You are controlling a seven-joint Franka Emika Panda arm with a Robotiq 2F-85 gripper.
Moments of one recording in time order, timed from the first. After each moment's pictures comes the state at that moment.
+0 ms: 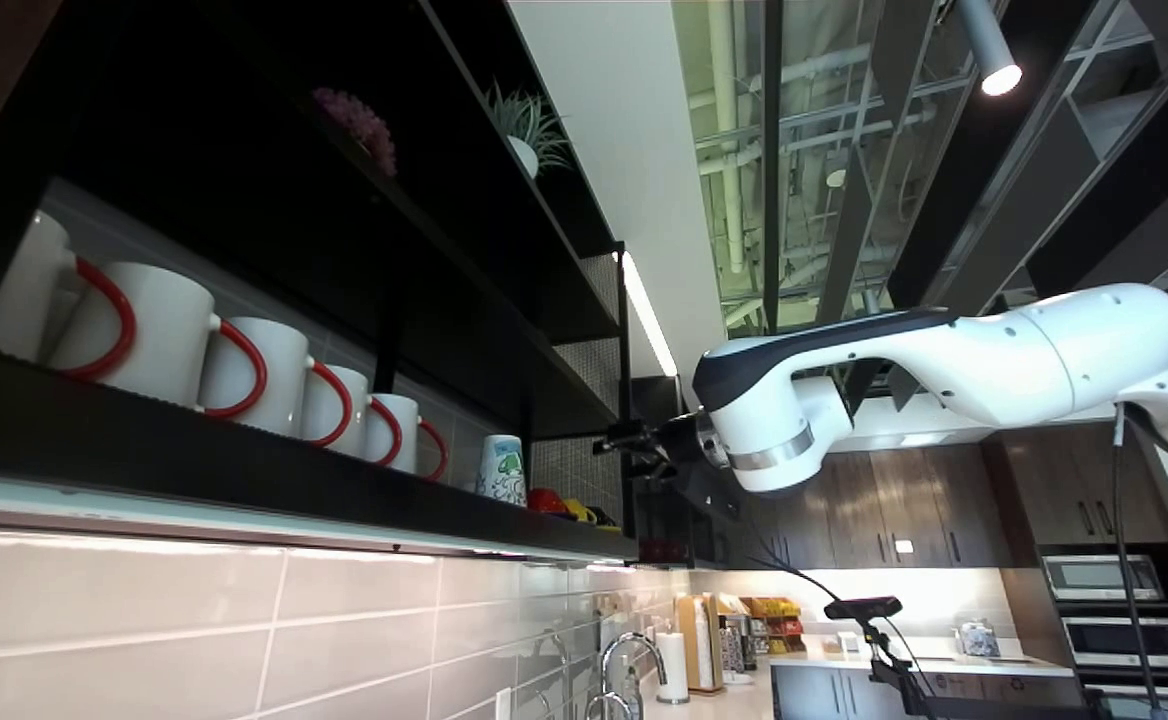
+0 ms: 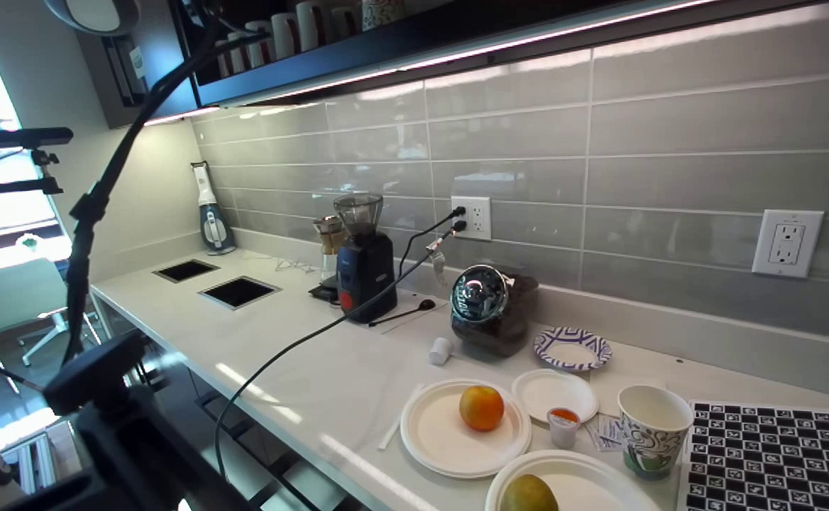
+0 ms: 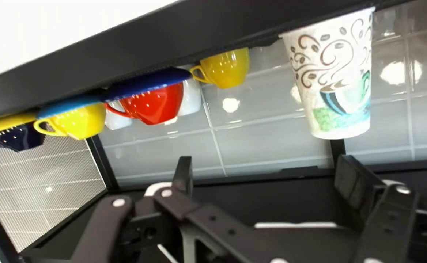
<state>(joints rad) -0.16 -0.51 0.08 -2.29 1.02 3.39 -0.68</state>
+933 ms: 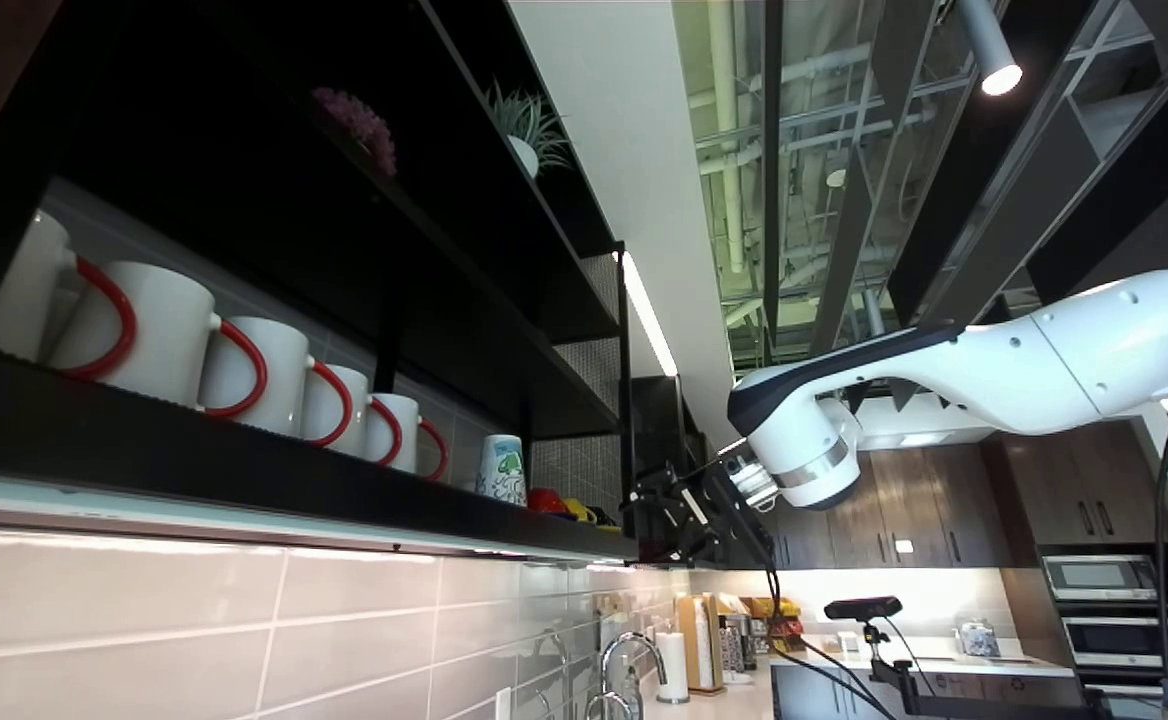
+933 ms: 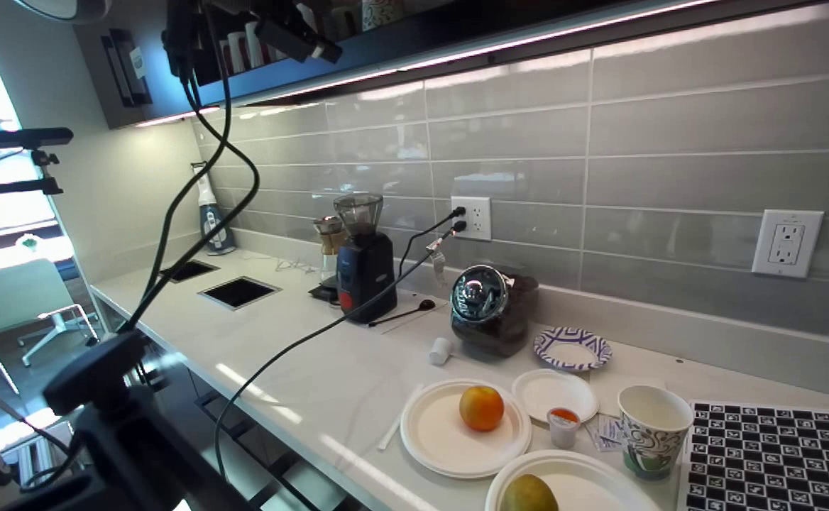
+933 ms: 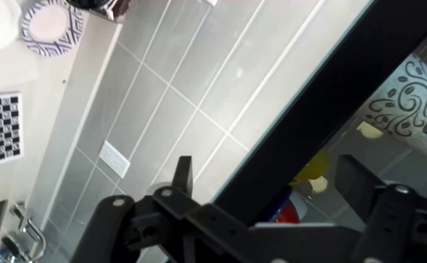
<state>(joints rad) -0.59 -0.61 0.18 -2.37 1.05 2.75 -0.10</state>
